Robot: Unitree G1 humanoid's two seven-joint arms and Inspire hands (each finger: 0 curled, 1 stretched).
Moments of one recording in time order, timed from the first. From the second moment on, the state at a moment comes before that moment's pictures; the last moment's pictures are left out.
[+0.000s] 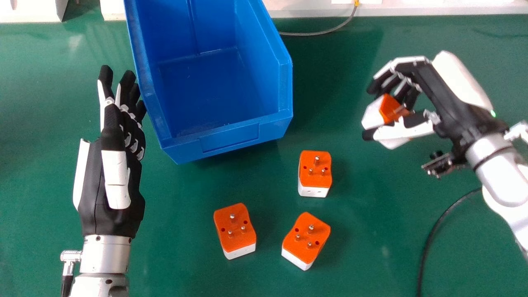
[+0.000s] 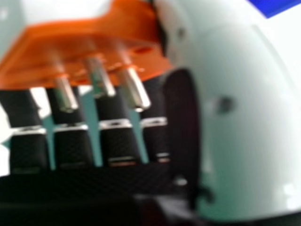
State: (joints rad) left arm 0.01 0.08 0.19 0.38 -0.28 -0.74 -0.34; right arm -0.53 -0.52 0.12 0.73 -0.39 -0.55 -0.01
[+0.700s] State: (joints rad) left arm 0.00 0.08 0.19 0.41 -0.28 -0.76 -0.34; right arm -0.68 -0.52 0.11 0.66 -0.38 -0.51 0.07
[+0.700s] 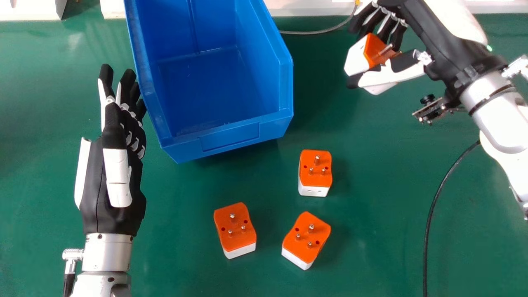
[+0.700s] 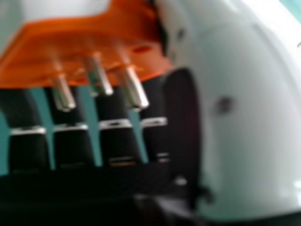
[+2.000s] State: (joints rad) left arm -0.01 0.07 0.18 0.42 -0.27 -0.77 -0.32; right arm -1.07 -0.30 0.25 0.95 -0.48 -0.58 0.04
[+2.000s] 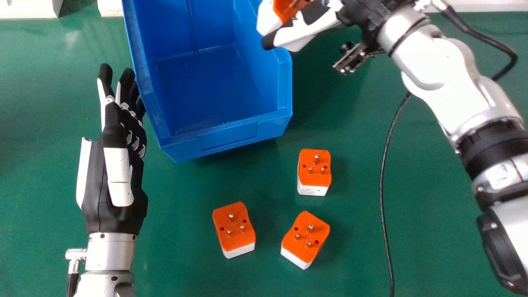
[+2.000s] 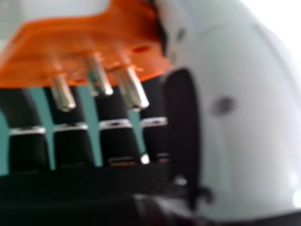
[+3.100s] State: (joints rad) left arm -0.02 0.07 0.18 0.43 -0.26 -0.78 -0.32; right arm -1.24 -0.15 0.35 1.20 -0.56 -0.48 -0.07
